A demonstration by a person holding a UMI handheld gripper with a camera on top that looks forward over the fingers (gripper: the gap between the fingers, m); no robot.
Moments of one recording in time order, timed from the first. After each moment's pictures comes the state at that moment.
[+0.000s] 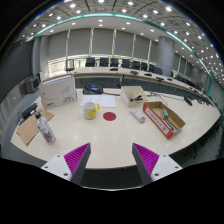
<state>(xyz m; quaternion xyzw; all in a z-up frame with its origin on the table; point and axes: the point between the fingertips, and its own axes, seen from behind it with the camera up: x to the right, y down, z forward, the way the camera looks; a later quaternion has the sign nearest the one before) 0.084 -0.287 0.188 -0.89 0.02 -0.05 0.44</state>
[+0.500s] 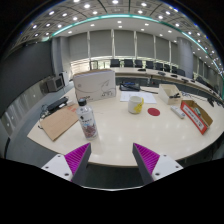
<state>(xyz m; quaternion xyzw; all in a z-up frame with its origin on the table) -0.115 -0.292 0.128 -0.89 -0.05 0.06 0.45</state>
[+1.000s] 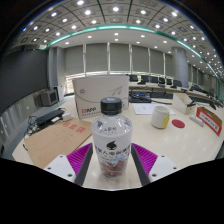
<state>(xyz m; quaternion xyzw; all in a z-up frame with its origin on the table) -0.245 -0.123 0.056 -0.84 -0.02 0.03 0.54</state>
